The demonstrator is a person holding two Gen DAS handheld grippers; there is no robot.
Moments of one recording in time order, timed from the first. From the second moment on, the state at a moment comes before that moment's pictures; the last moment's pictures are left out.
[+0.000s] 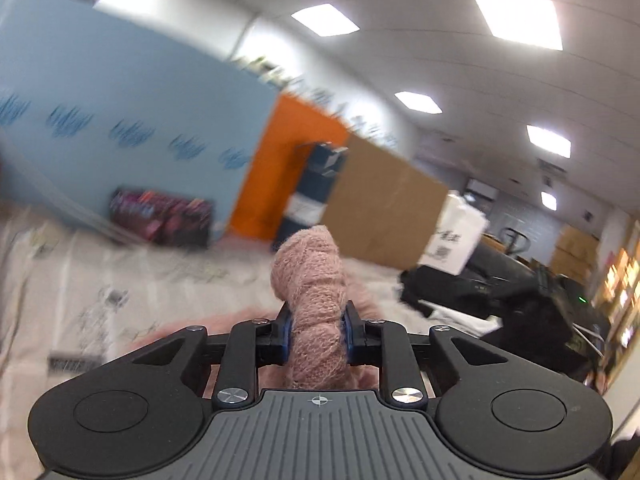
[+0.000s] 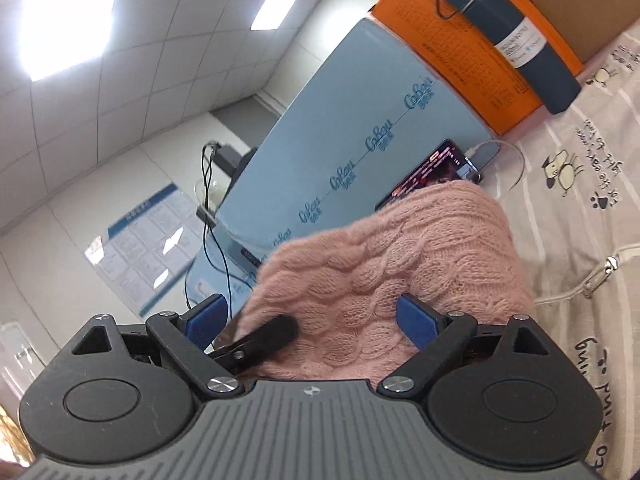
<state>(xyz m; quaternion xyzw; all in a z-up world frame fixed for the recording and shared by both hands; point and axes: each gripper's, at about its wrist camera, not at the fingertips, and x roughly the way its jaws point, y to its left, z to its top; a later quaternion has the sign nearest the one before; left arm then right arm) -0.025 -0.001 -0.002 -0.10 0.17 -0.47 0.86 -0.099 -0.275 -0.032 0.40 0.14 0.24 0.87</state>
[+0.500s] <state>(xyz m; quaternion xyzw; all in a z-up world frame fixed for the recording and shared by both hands) -0.009 0.061 -0.045 -0.31 0.25 -0.31 0.87 -0.096 -0.274 -0.035 0.41 0.16 0.29 0.85</state>
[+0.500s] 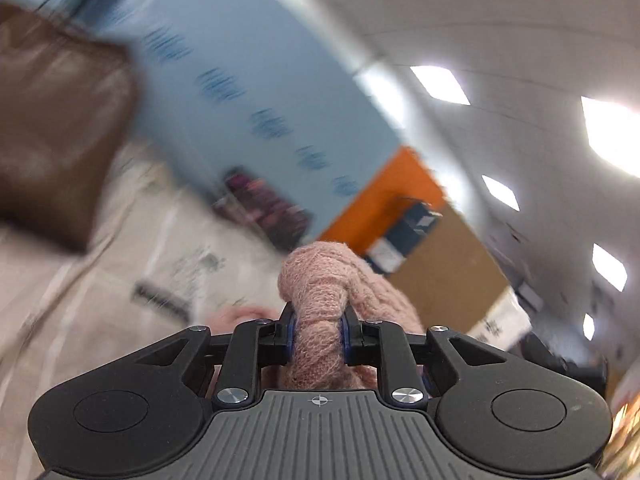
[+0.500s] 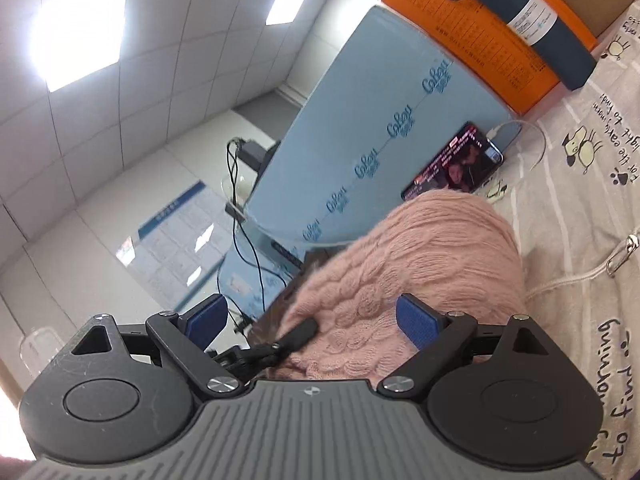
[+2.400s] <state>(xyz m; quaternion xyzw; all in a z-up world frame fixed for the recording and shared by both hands) -0.019 0.028 -0.049 -0.26 0.29 -0.30 0.87 -0.078 -0.269 -0.057 0.35 0.24 0.10 0.90</state>
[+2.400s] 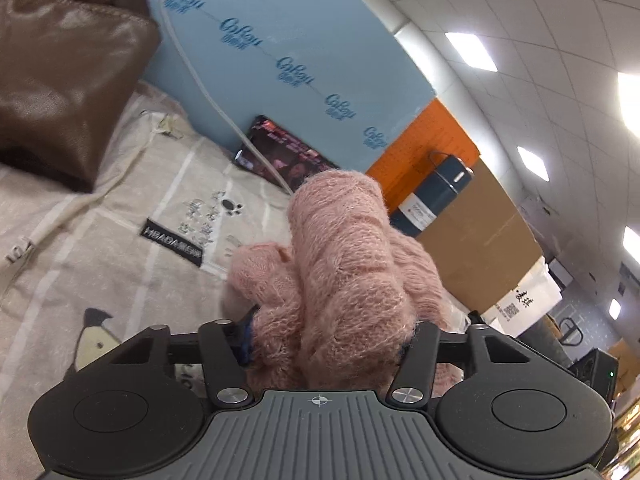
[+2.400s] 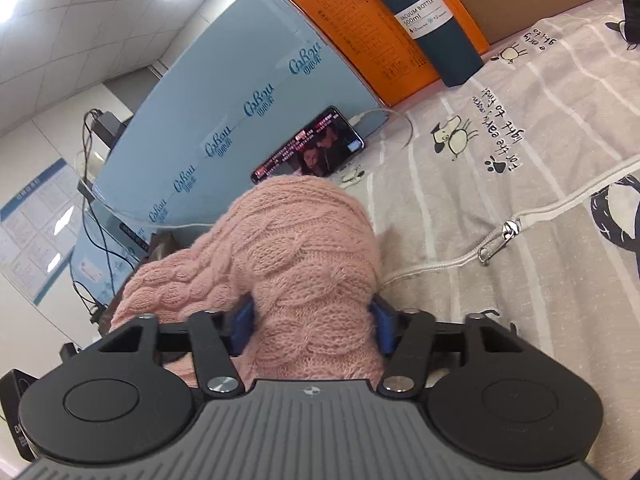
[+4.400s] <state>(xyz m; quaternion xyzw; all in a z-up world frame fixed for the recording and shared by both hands) 0.043 -0.398 -0.036 -0.12 0.27 -0.49 0.82 -0.184 -0.582 -0.057 0.32 0.03 -0.36 0.88</state>
